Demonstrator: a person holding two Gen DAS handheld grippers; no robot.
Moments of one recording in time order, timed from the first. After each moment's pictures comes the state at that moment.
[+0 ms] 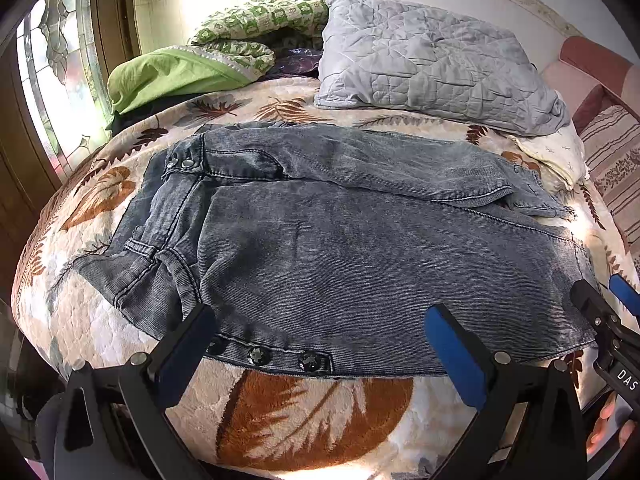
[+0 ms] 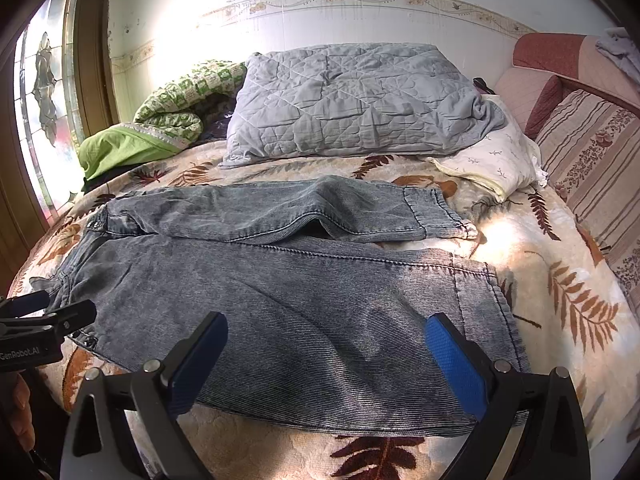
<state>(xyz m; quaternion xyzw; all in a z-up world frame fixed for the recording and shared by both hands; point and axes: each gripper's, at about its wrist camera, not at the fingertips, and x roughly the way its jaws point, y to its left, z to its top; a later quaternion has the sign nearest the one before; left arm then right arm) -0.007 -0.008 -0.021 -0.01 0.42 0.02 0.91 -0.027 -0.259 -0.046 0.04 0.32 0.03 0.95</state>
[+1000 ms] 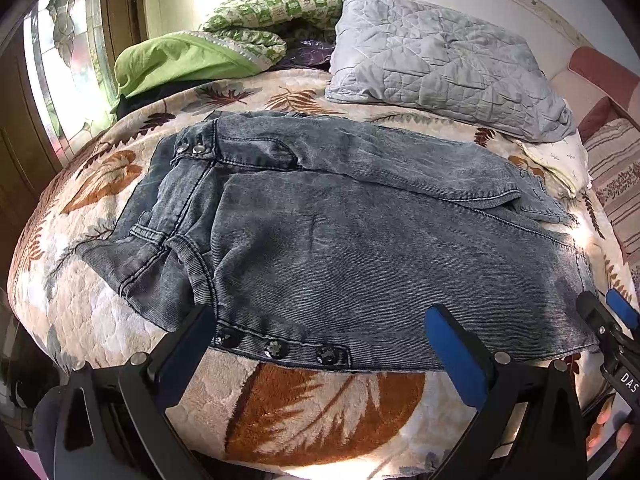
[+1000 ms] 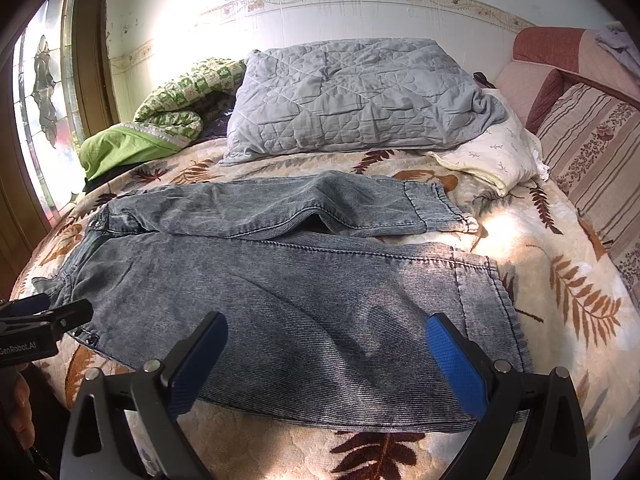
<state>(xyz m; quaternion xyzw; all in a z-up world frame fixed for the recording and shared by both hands) -0.008 0.018 -0.025 -0.05 0.44 0.03 0.90 -0.029 -0.265 -0.049 0.05 0.33 0.04 0.94</state>
